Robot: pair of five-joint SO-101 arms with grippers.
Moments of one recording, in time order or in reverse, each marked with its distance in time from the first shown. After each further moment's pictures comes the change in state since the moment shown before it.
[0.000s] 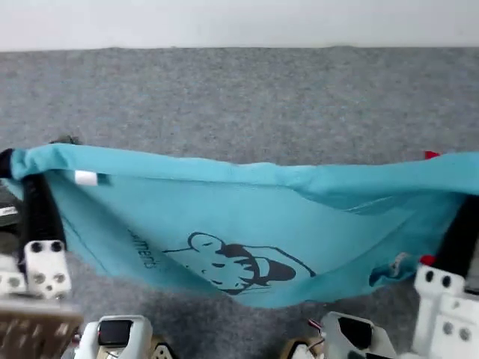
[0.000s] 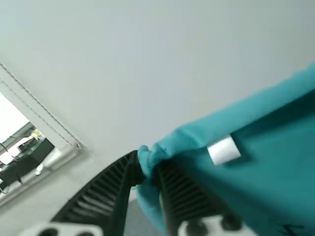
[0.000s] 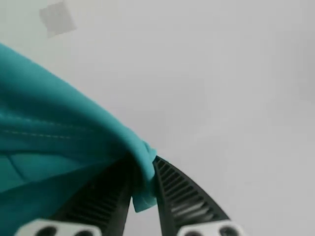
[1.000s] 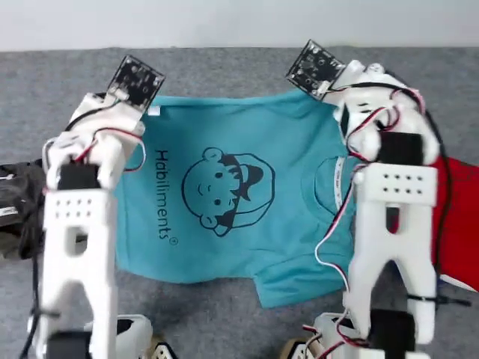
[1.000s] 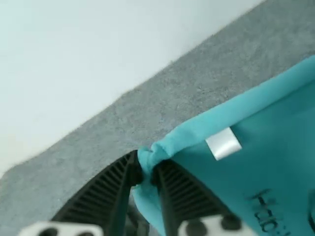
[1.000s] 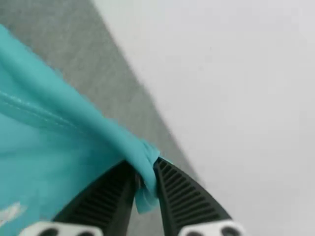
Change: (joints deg) left arm 0.1 30.7 54.5 -57.8 0.0; right arm -9.6 17.2 82.1 -57.5 -3.9
